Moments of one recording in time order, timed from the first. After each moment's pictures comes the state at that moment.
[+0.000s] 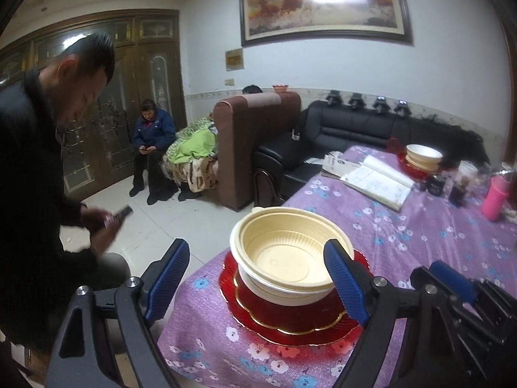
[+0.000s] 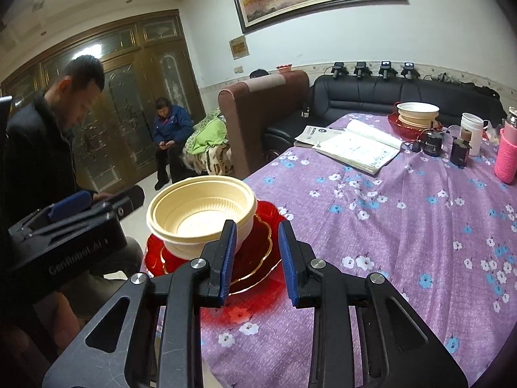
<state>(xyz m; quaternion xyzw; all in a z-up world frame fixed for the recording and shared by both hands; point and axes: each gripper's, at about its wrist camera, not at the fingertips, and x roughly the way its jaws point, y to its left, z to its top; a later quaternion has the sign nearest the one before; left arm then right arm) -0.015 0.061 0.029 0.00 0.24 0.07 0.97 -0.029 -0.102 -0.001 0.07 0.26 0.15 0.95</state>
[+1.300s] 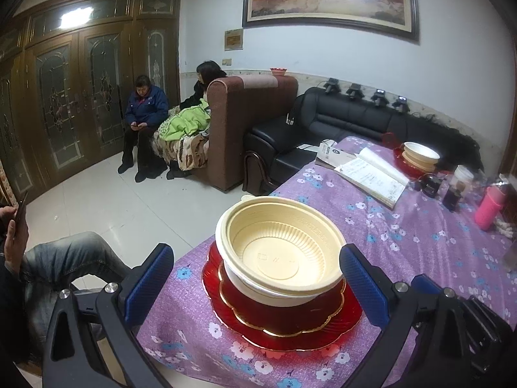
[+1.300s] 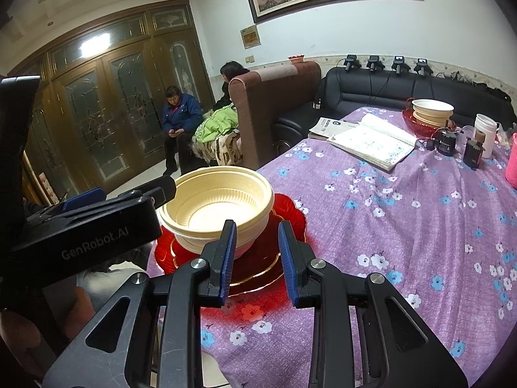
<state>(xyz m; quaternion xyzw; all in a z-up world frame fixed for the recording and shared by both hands) 0.001 0.069 0.026 -0.04 0.29 0.05 0.96 -0.021 -0.089 -0.006 0.06 0.28 0.17 0.94</state>
